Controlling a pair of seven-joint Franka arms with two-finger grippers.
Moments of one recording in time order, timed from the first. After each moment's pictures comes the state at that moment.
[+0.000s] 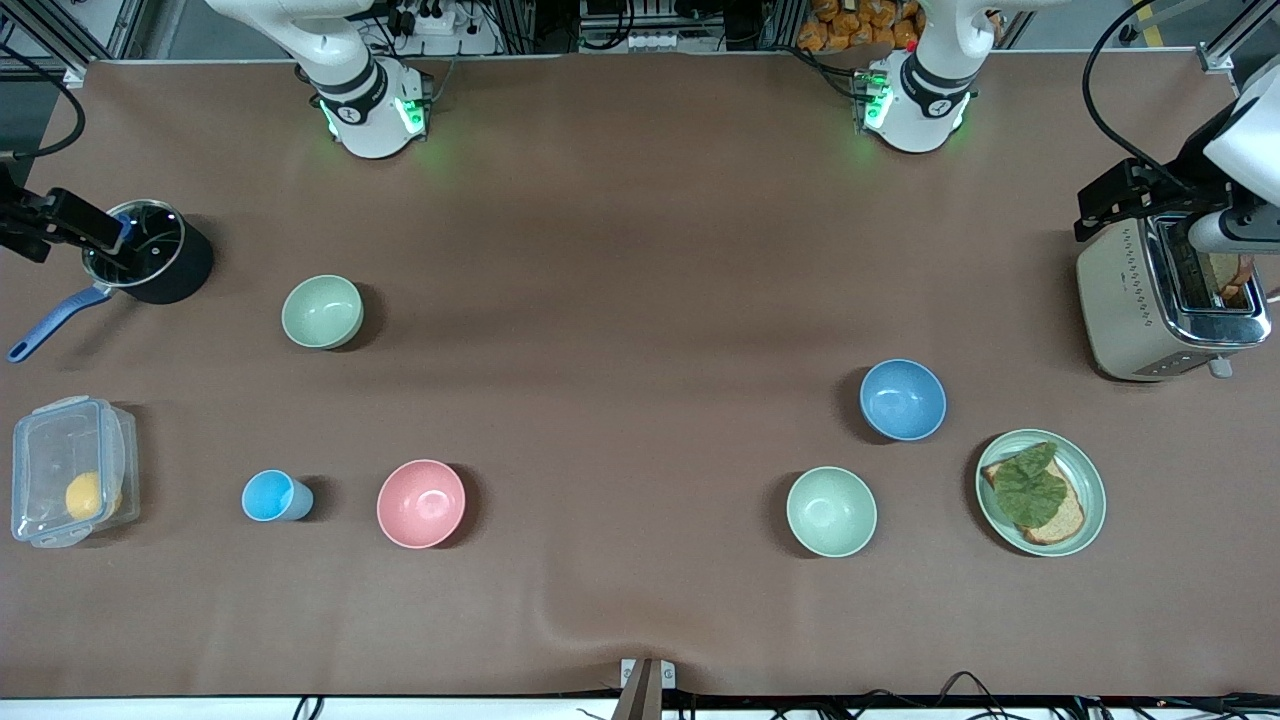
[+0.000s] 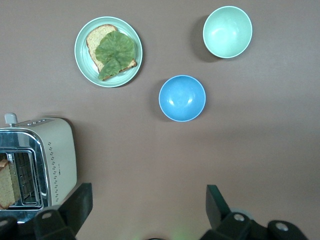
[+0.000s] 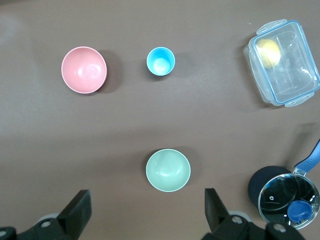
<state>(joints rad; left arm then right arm) -0.08 -0.02 -0.01 -1.52 -0.01 1.48 -0.03 0.03 -0.03 -0.10 -1.56 0.04 1.55 0.05</state>
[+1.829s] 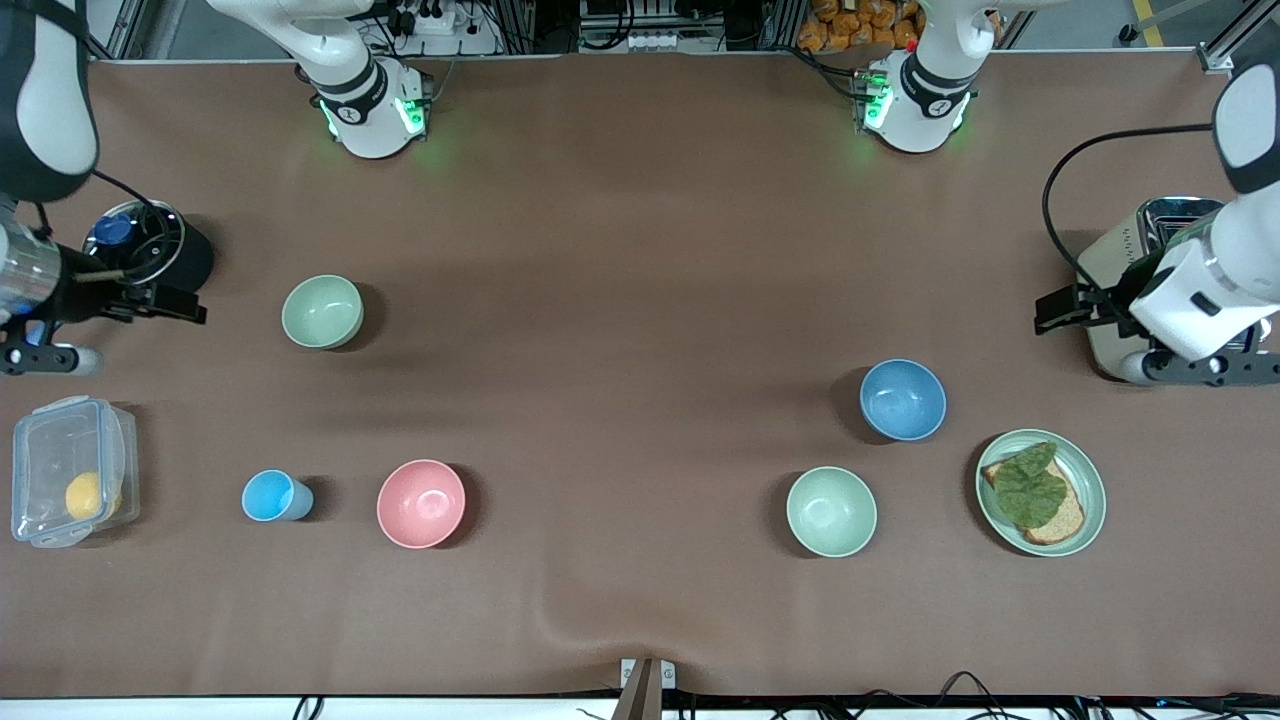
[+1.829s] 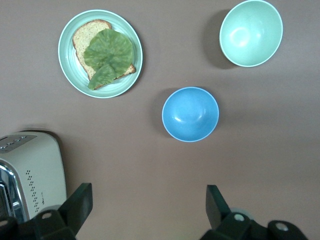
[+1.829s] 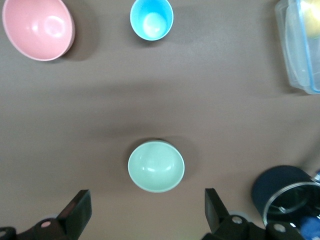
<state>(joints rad) -0.07 0.21 -0.01 -1.51 -0.01 1.61 -0.03 -0.01 0.11 -0.11 -1.77 0.05 1.71 -0.06</state>
